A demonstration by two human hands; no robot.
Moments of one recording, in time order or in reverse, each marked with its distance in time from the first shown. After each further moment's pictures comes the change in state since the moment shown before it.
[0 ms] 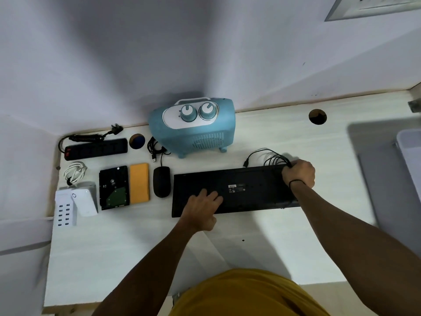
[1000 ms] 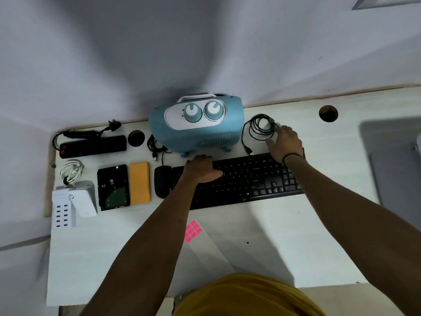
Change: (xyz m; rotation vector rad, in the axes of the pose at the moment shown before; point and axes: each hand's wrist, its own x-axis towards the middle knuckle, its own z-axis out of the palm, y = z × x) left_hand 0.093 -0.068 -0.062 -0.402 -0.201 -0.362; right_hand 0.040 -0.079 0.017 -0.249 -0.138 -0.507
